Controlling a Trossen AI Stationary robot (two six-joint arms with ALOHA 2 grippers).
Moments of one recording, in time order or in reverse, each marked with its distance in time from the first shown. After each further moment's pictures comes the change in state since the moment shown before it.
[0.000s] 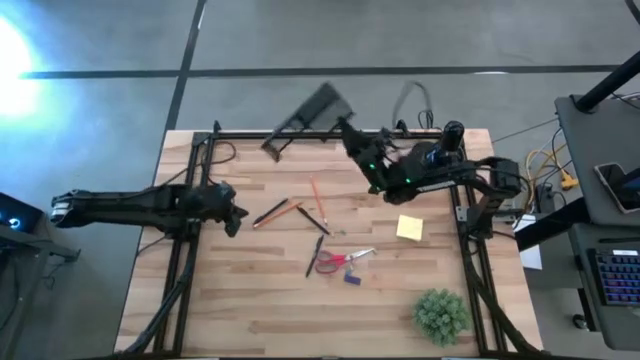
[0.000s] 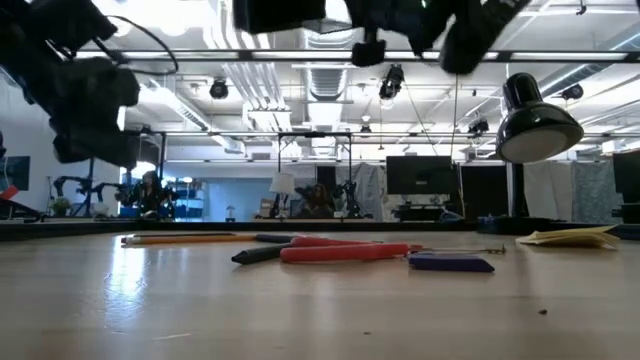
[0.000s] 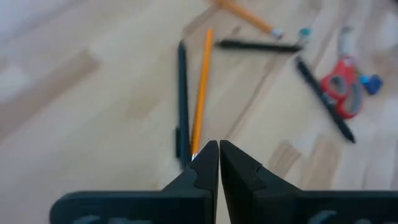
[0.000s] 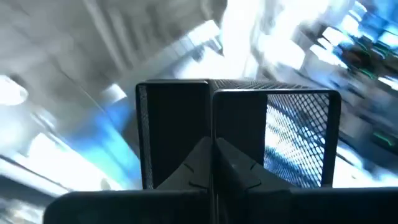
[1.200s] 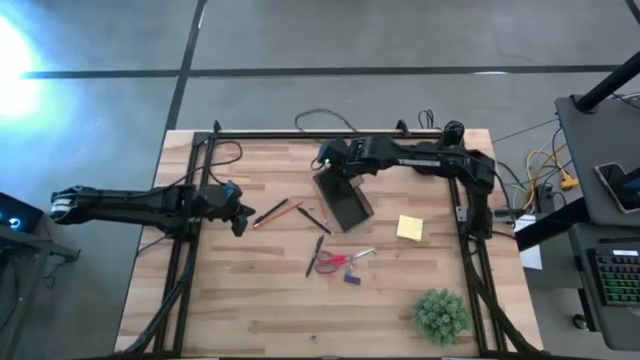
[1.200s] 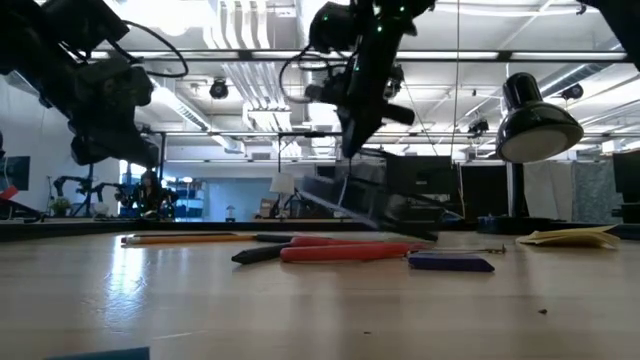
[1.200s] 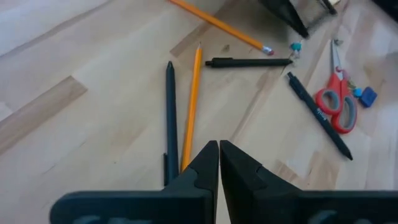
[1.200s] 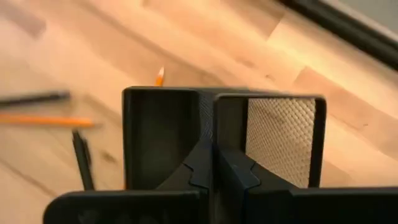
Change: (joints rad) left arm 0.000 0.111 -0.011 0.152 -0.014 0.004; right arm -0.087 0.180 0.710 -2.474 -0.201 -0.032
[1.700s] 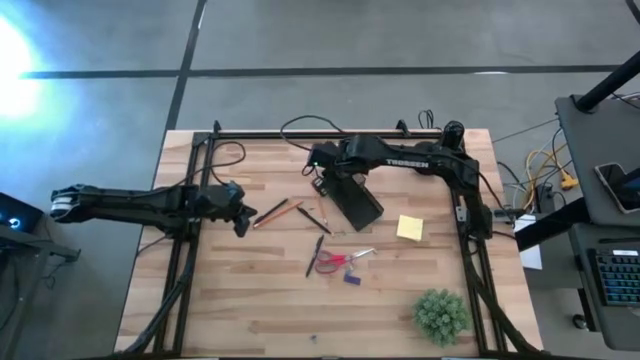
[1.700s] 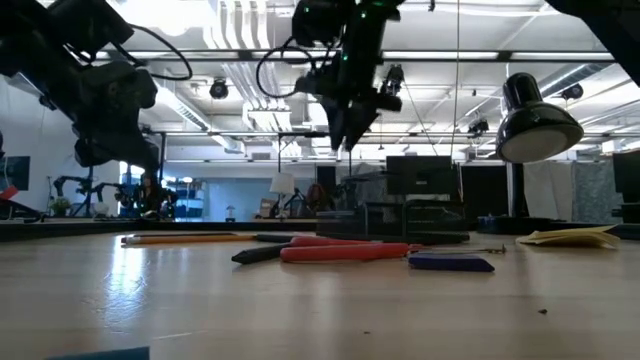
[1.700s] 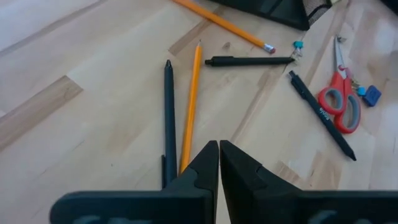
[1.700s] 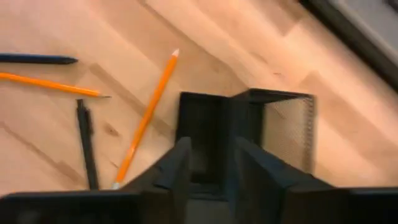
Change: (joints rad) left arm 0.000 0.043 -0.001 0.042 0.001 0.001; right arm 0.041 0.109 0.255 -0.246 0.042 -0.087
